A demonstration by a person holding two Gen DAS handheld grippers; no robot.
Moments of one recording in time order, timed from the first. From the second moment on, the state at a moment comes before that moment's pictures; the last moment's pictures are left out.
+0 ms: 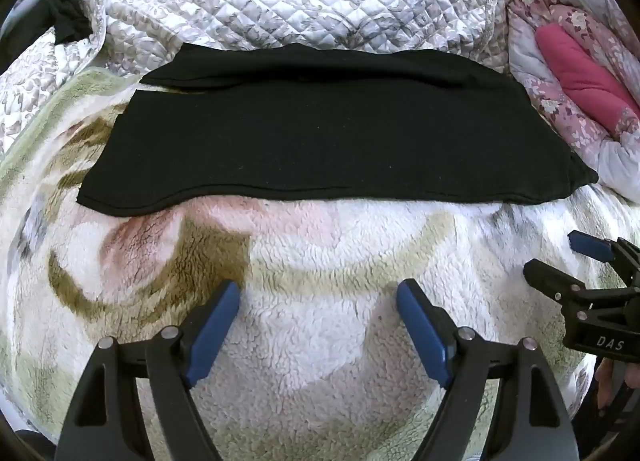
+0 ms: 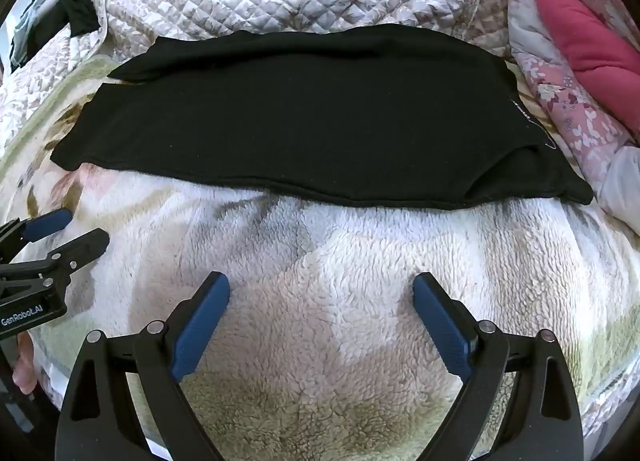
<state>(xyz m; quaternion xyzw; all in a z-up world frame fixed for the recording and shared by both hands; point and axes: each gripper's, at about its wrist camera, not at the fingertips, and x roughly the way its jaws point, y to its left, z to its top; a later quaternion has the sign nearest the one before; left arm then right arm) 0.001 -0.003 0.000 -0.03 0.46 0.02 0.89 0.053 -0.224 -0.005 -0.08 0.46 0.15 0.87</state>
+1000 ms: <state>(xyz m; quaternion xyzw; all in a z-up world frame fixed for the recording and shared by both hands) -0.001 -0.002 -0.001 -0.03 0.46 0.02 0.89 0.053 -0.225 -0.007 -0.08 0.46 0.15 0.87</state>
